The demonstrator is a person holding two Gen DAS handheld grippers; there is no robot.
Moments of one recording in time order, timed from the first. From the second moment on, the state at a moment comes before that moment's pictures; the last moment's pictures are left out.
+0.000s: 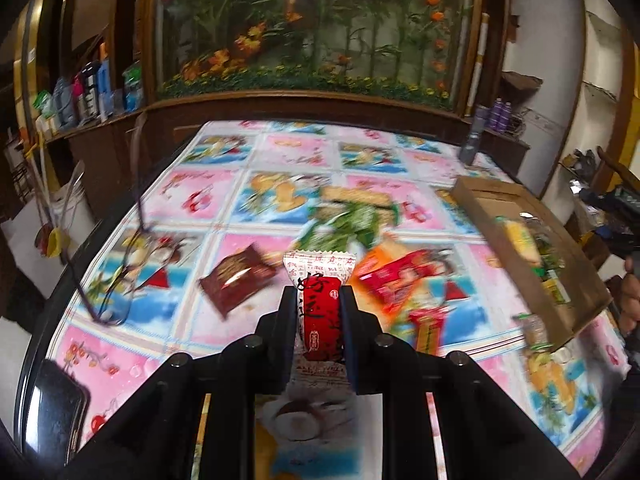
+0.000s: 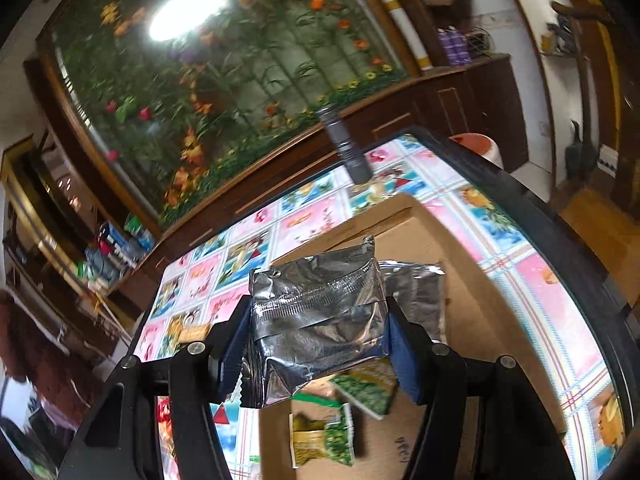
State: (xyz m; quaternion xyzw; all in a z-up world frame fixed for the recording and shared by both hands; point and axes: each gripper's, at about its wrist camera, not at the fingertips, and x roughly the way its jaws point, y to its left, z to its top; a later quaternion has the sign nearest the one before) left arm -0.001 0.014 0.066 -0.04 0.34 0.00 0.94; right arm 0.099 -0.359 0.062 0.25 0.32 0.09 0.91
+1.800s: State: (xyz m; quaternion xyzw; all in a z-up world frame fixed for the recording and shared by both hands) left arm 0.046 -0.238 0.033 0.04 0.37 -0.24 0.90; right arm 0.126 -0.369 0.016 0.22 0.45 0.01 0.87
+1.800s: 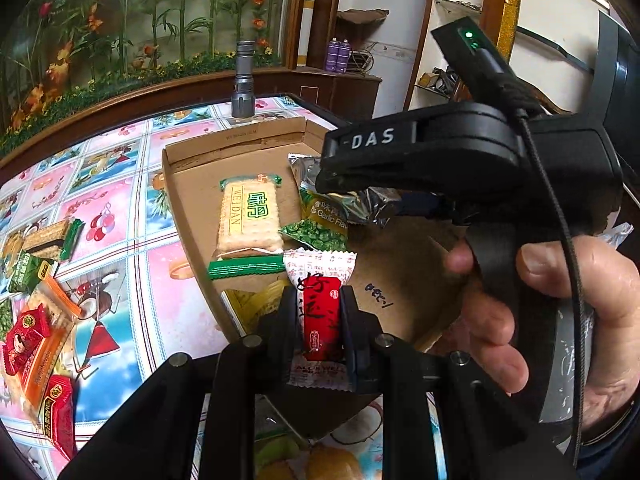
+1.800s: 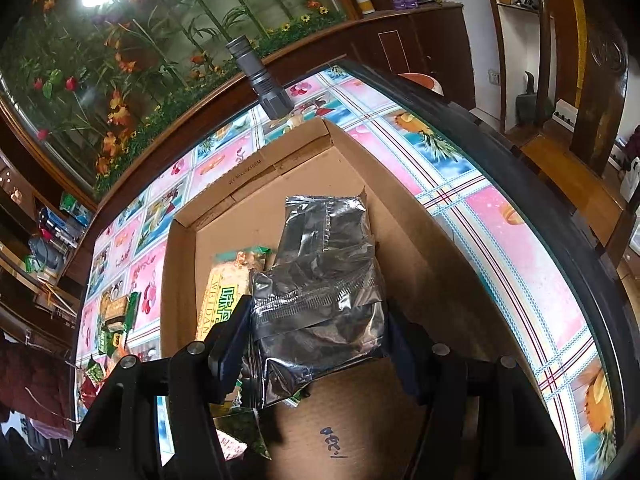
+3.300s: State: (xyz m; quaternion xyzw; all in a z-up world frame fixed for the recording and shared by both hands) left arm 0.041 -0.242 0.031 0.05 0.36 -0.24 0.90; right arm 0.126 -0.362 0.016 0.20 0.45 0.00 0.87
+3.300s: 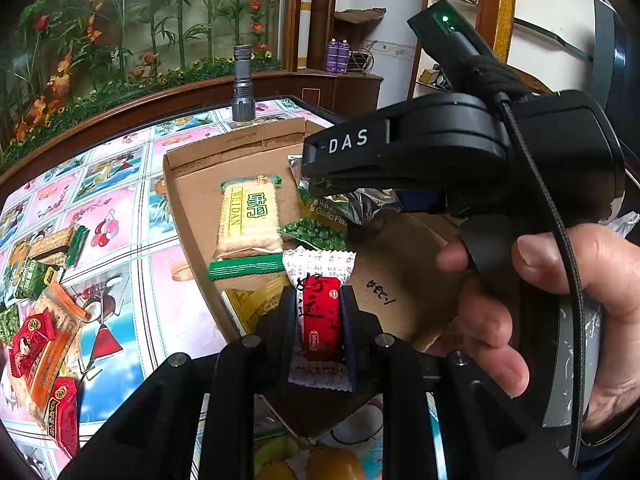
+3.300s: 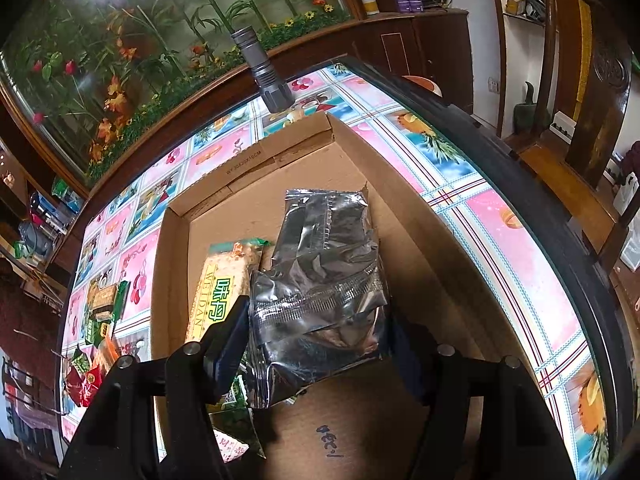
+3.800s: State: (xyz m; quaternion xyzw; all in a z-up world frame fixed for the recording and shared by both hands) left arm 0.038 -0.238 0.038 0.05 0.35 -0.23 0.91; right arm 0.124 -0.363 0.021 0.20 0.44 0.00 0.87
